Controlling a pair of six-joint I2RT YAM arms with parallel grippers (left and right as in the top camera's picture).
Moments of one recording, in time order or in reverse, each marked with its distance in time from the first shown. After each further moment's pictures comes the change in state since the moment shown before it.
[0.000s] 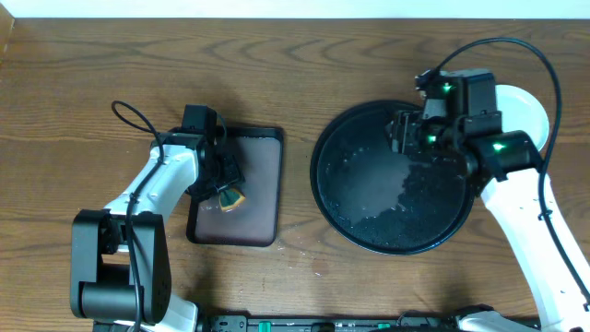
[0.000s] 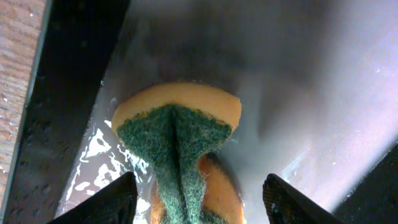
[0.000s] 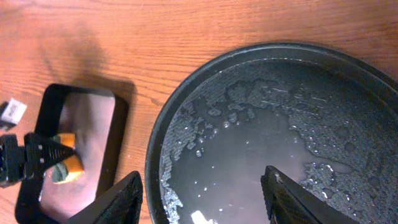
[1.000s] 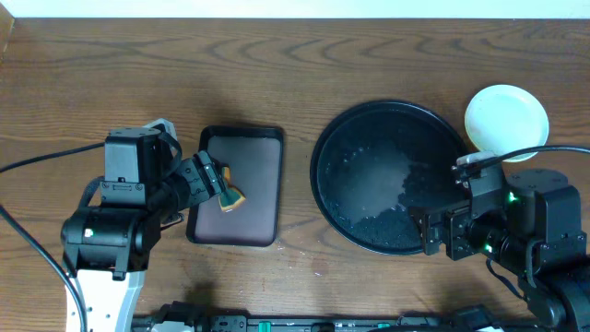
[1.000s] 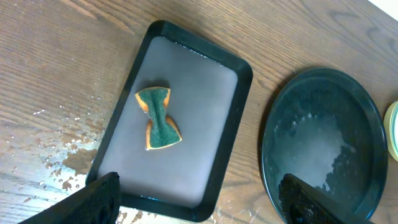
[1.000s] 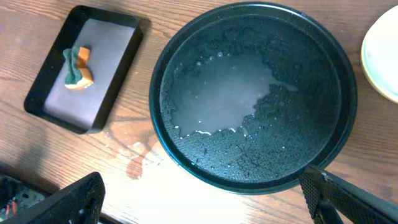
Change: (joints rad) left arm 0.000 -0.697 0.172 -0.365 0.000 0.020; right arm 0.027 -0.541 -0.007 -0.504 0.050 -0.174
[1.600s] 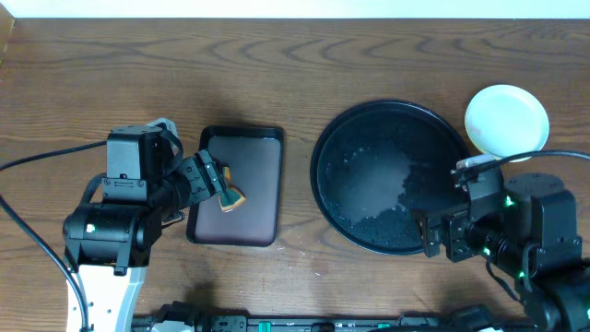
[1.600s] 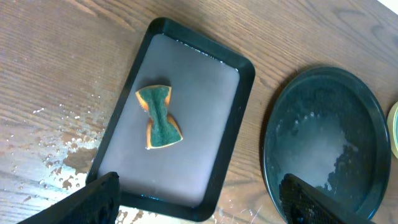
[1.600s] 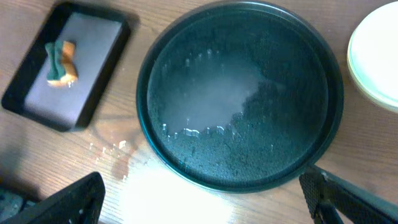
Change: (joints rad) left arm 0.000 0.013 0.000 0.000 0.000 0.000; right arm -0.006 -0.052 -0.079 0.064 0.040 -0.043
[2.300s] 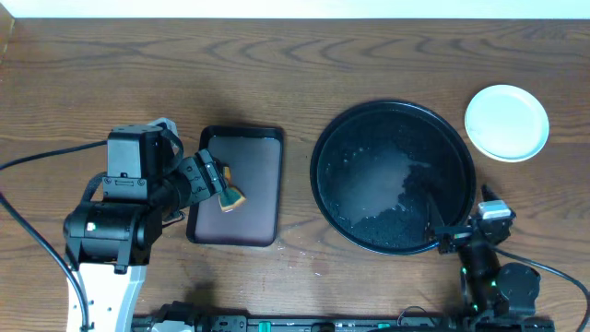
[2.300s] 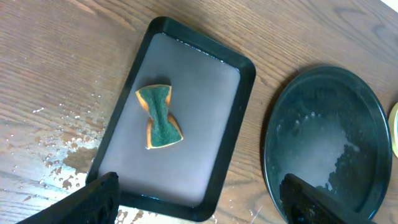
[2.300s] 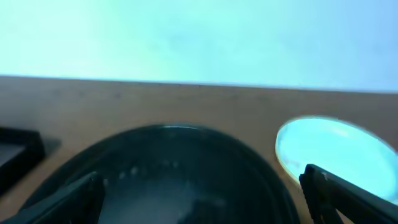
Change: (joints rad) left arm 0.000 0.004 0.000 0.000 0.000 0.000; right arm -0.293 -0.777 -1.036 0.996 -0.047 -0.052
